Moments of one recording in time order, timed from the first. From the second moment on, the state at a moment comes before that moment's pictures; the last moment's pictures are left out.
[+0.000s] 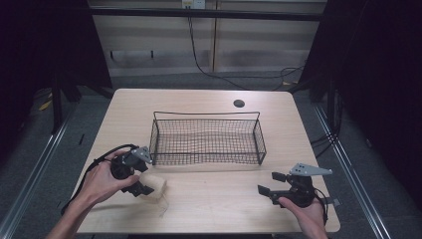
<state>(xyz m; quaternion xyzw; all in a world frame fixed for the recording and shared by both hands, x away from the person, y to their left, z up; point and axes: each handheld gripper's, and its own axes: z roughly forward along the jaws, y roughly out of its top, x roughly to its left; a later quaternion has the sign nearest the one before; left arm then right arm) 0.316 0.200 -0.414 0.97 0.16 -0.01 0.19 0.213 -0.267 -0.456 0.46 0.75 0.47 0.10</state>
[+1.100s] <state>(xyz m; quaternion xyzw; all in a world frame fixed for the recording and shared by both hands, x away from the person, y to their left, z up) 0.324 0.183 -0.447 0.97 0.18 -0.02 0.14 0.214 -0.265 -0.457 0.46 0.75 0.47 0.09</state>
